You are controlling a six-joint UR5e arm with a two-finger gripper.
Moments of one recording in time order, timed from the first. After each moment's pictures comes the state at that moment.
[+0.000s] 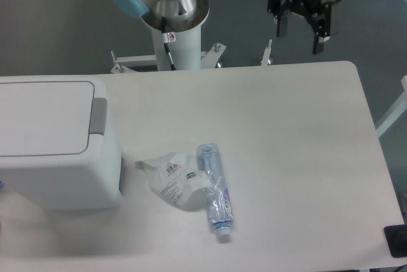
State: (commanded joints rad) arm 2.88 -1.46 -1.65 -1.27 1.32 1.77
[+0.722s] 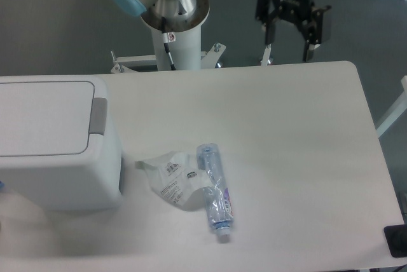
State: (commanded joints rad) arm 2.74 -1.49 -1.64 -1.24 1.32 1.27
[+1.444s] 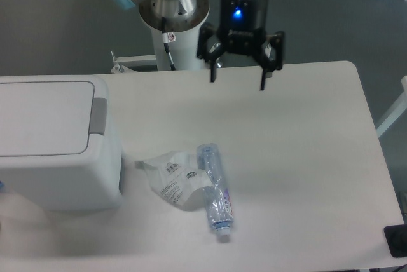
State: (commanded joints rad) arm 2.50 -1.56 -1.63 -1.04 1.25 0.50
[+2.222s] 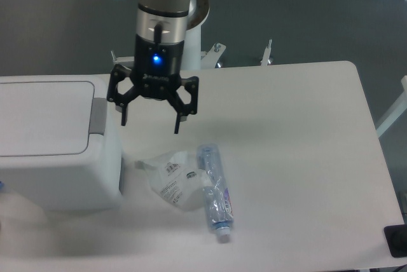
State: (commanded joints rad) arm 2.30 -1.63 -1.64 -0.97 1.24 0.32
